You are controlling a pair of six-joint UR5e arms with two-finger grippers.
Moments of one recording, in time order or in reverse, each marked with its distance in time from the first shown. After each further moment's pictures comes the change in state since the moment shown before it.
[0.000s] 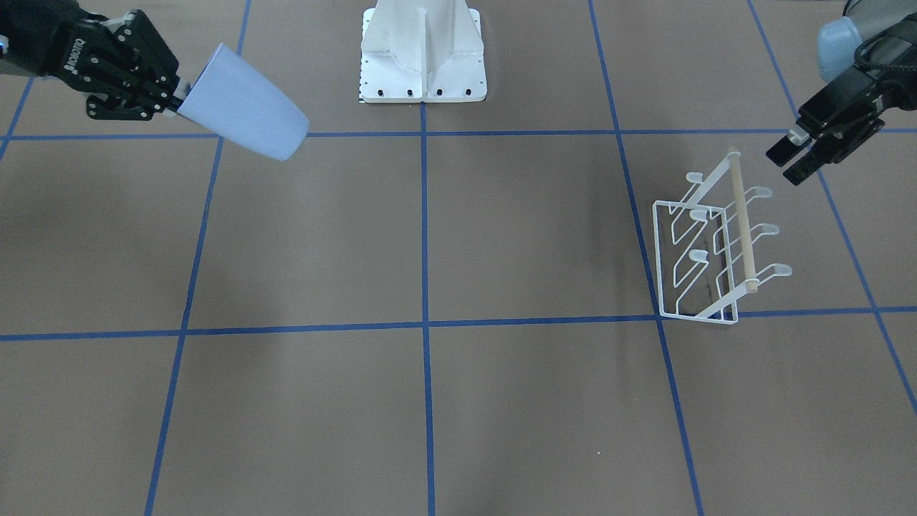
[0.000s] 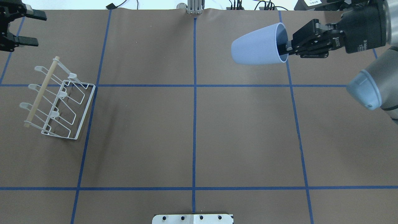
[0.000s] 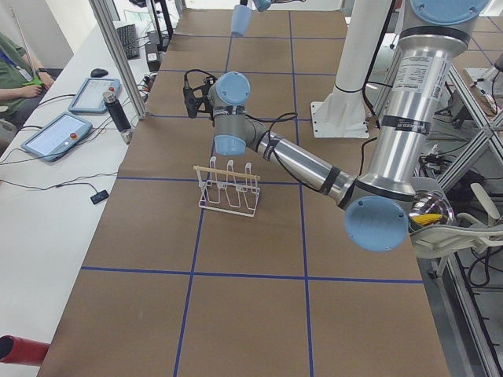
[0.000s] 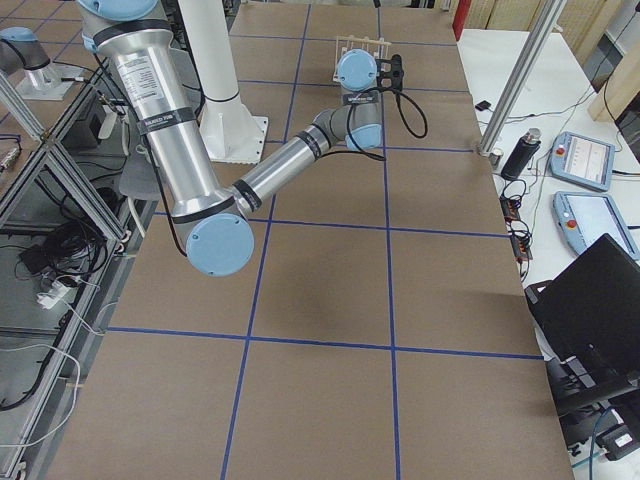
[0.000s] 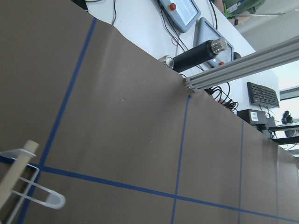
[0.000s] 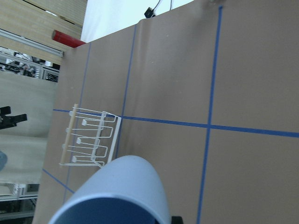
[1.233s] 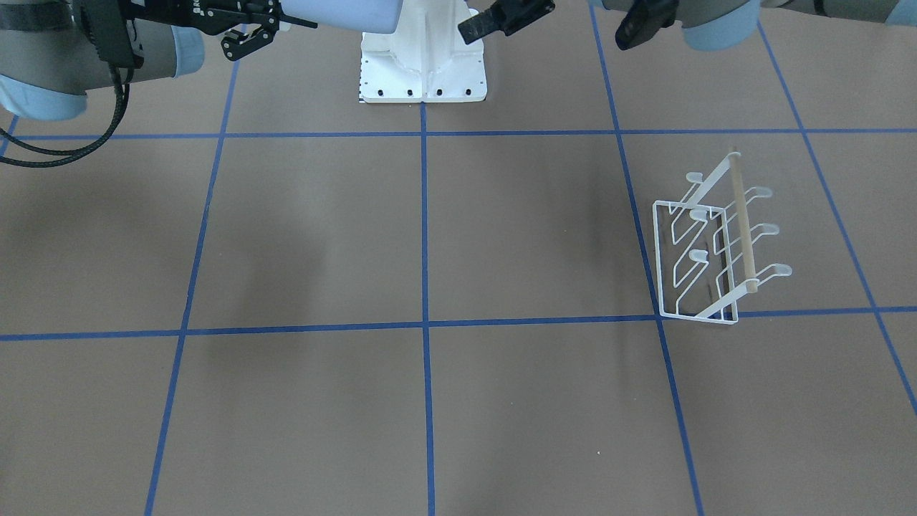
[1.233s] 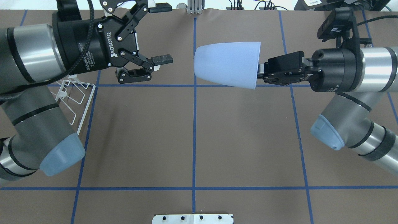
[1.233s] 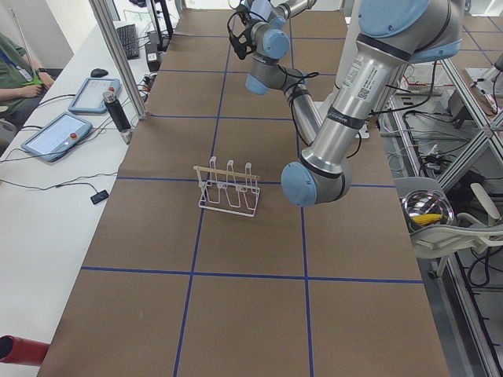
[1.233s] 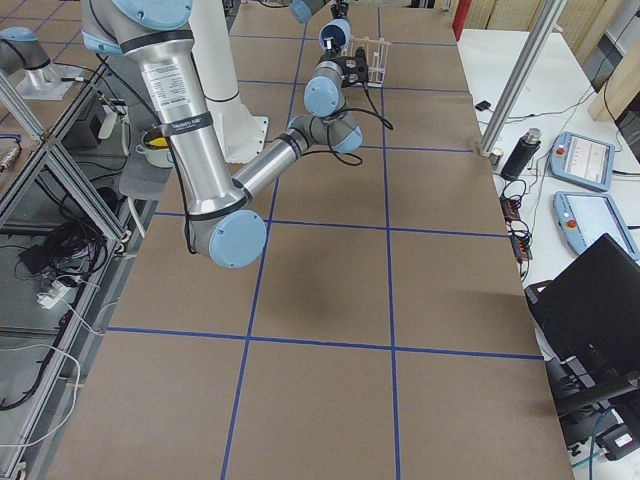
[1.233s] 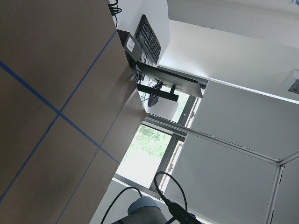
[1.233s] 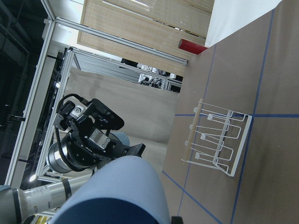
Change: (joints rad) left arm 0.511 -0.270 -0.176 -0.025 0.624 -0.542; right arm -0.228 -0.004 -0.009 0.459 -0.350 0.115
